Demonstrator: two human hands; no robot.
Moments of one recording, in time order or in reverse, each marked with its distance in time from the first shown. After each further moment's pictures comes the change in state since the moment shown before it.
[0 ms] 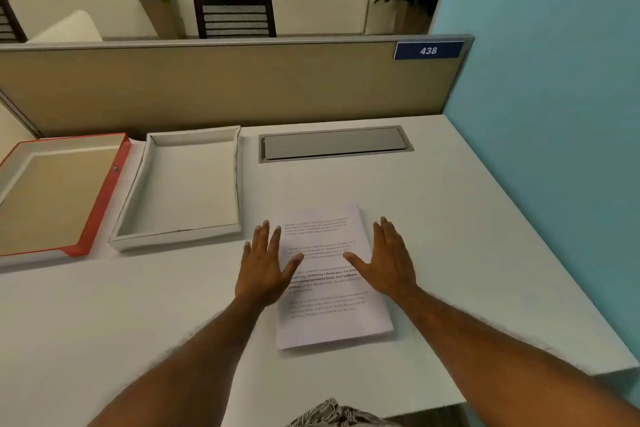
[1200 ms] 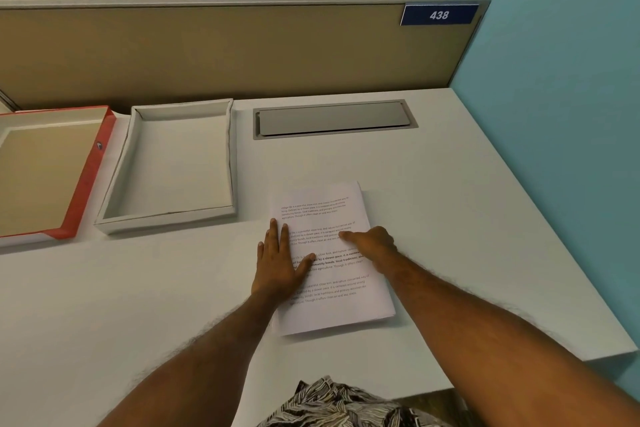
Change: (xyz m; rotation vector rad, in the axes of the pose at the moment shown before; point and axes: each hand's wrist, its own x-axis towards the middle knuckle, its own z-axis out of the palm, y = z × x) left_hand 0.003 0.000 0.061 -0.074 -0.119 -0.037; right_hand 0.036 -0.011 0.019 0.553 -0.289 0.612
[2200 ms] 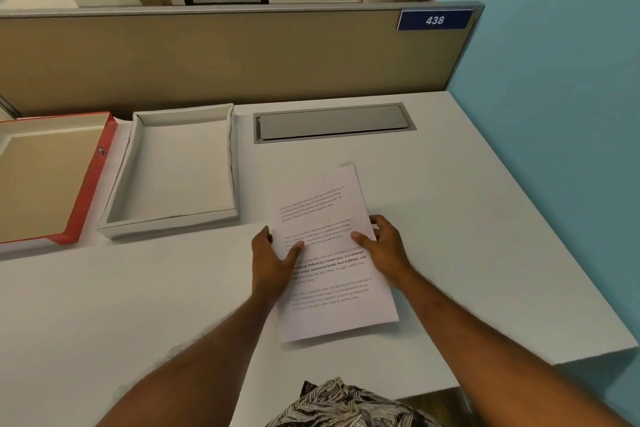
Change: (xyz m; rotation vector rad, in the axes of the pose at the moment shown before) left_hand 0.000 -0.003 -0.017 -0.674 0.232 -0.214; right_hand -0.035 0.016 -0.015 0.386 -0.062 -0.487
